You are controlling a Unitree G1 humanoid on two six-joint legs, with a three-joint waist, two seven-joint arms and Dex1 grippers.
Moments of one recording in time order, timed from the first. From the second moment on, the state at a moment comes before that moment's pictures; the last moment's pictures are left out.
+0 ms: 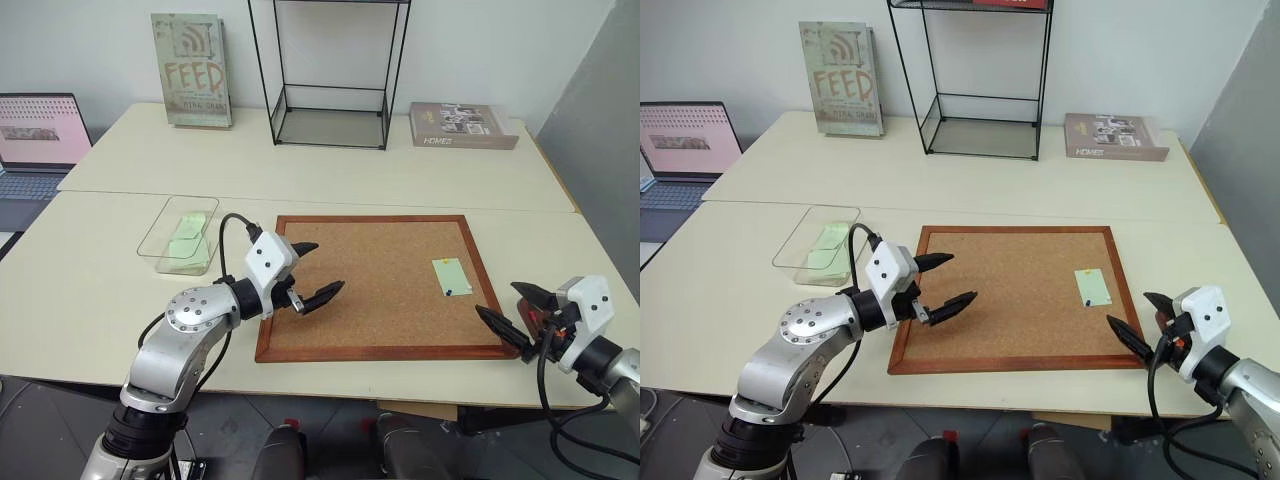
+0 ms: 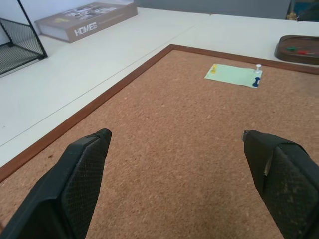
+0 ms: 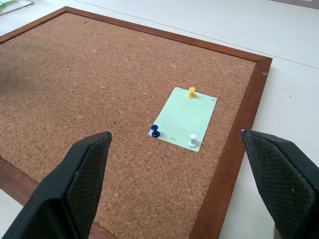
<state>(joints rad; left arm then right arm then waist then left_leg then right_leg) -0.24 0.52 -0.09 -0.42 -0.32 0.50 -0.71 0.28 -0.64 -0.40 -0.56 0.54 0.53 0.63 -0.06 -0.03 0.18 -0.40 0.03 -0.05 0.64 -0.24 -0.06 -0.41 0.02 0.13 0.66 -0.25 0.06</state>
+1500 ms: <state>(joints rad) -0.50 0.23 -0.37 0.21 -0.06 0.24 -0.78 -0.20 -0.58 -0.14 -0.24 0.42 0.66 0.51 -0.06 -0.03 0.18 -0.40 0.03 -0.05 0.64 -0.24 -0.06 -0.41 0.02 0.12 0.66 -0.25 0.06</state>
